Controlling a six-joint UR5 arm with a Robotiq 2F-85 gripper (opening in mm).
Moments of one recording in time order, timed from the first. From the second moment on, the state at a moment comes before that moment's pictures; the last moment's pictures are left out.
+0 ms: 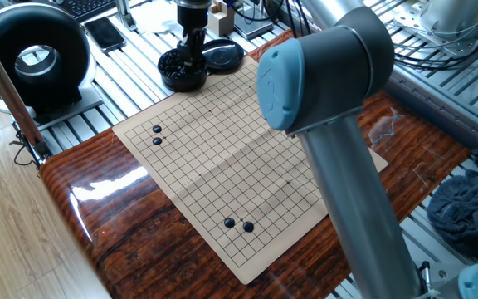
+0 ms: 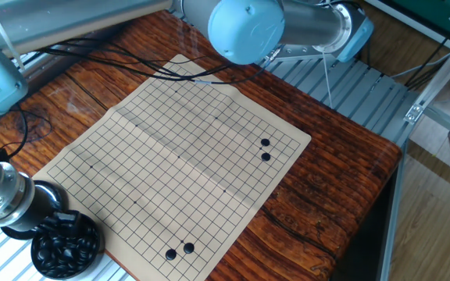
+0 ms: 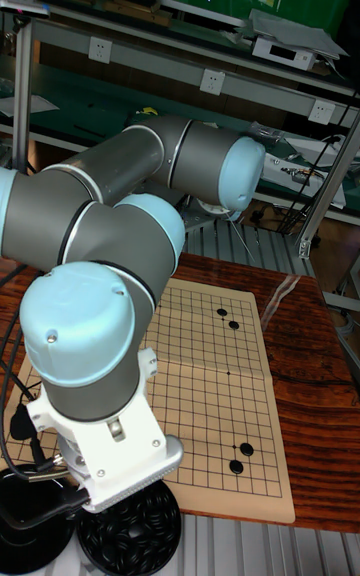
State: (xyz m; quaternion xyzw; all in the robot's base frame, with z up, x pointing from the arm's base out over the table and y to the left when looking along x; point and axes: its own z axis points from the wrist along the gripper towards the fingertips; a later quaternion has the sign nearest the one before) arm 0.795 -0.015 0.028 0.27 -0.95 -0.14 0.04
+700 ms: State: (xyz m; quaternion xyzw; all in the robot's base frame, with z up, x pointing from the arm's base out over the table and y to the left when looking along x) arm 0.795 -0.013 0.030 0.26 -0.95 -0.14 0.03
